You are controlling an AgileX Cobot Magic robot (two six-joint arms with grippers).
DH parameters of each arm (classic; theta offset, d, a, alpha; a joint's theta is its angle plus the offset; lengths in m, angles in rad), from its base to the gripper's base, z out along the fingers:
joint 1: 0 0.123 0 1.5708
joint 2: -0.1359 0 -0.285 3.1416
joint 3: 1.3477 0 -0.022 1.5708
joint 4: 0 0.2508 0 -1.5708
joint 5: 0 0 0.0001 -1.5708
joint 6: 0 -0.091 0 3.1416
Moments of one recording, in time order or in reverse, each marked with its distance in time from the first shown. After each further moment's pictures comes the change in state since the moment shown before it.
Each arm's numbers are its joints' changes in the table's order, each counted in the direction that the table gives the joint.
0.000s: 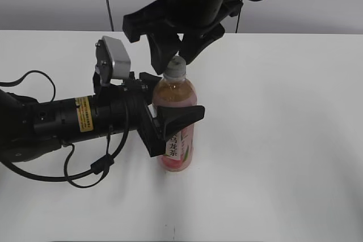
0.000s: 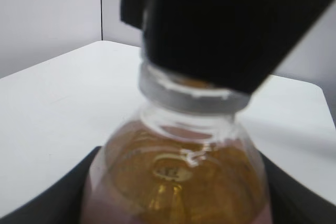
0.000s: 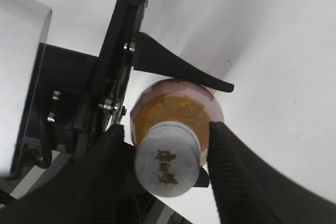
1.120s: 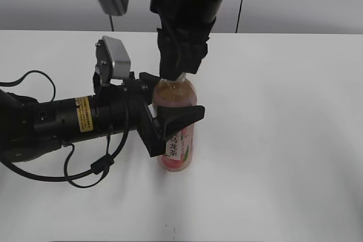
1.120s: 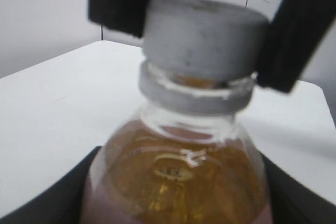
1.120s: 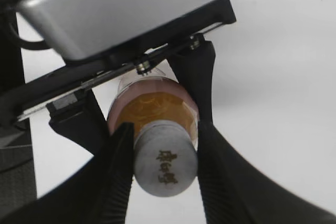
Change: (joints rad) left arm 0.000 0.000 0.000 0.000 0.000 0.000; right arm 0.000 0.000 0.000 0.013 0.004 0.995
